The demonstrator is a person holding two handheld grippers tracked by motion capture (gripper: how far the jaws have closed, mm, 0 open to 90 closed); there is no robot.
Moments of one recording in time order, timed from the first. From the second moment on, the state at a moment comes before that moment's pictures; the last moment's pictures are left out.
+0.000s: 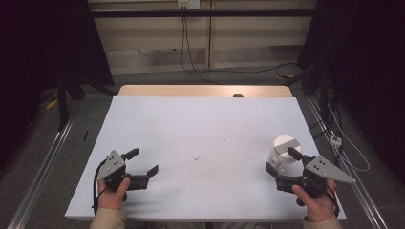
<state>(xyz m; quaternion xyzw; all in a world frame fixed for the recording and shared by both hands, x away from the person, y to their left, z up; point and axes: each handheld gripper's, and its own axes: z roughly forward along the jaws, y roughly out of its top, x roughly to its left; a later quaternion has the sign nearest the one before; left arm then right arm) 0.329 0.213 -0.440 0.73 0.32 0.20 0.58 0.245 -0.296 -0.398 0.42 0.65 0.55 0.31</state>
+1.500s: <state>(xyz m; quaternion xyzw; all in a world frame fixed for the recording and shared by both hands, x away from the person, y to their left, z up) 0.330 0.212 -0.442 0.73 0.32 0.19 0.58 0.299 -0.323 -0.447 0.49 0.66 0.46 0.33</state>
